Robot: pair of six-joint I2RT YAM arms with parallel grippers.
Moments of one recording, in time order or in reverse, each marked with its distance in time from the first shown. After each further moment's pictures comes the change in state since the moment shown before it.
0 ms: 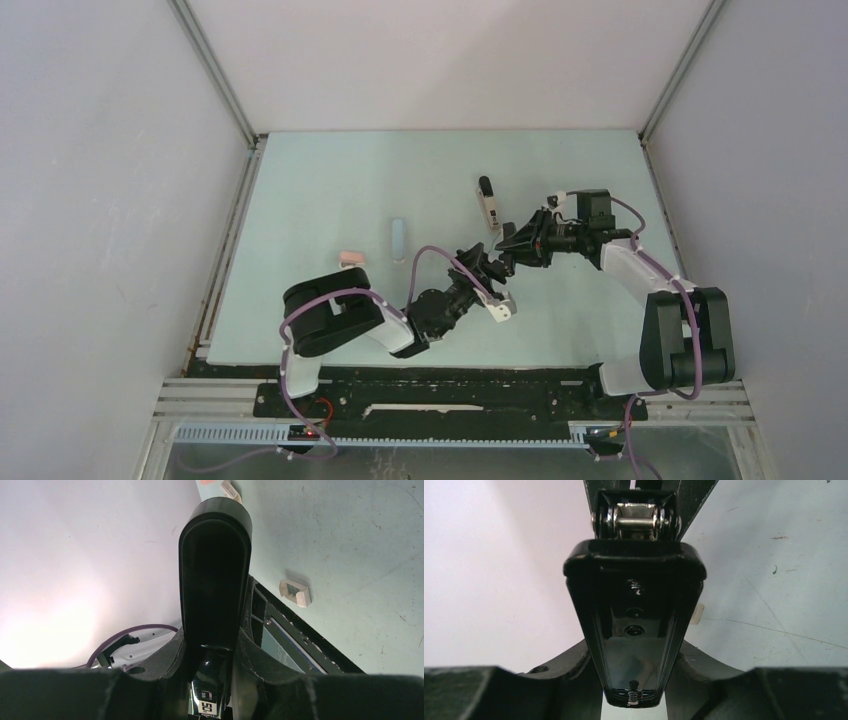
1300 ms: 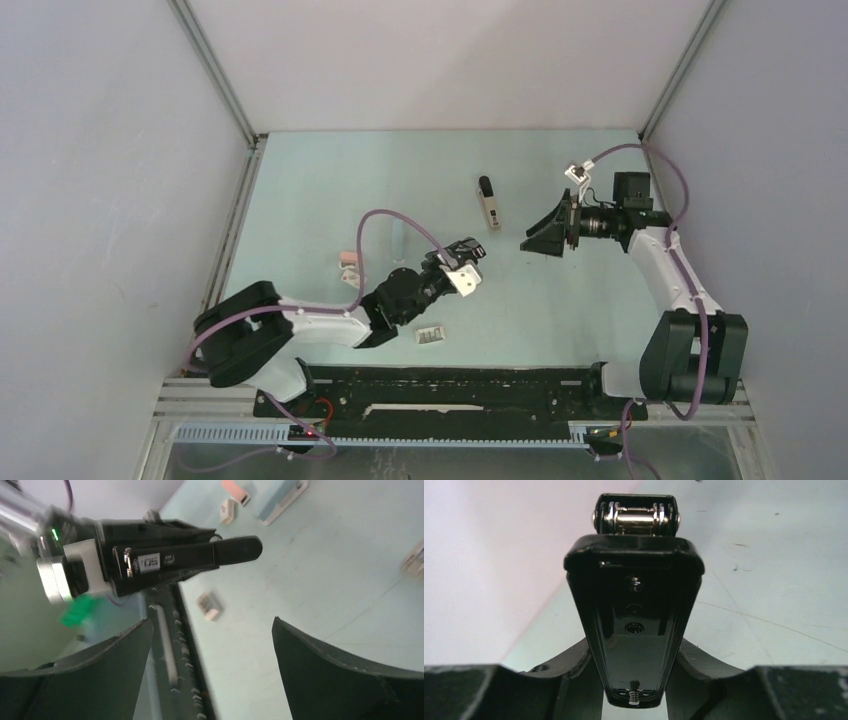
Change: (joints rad) left arm 0.092 -0.415 -0.108 -0.443 0.105 -0.416; right arm -0.168 -0.058 0.154 -0.254 -0.246 -0.976
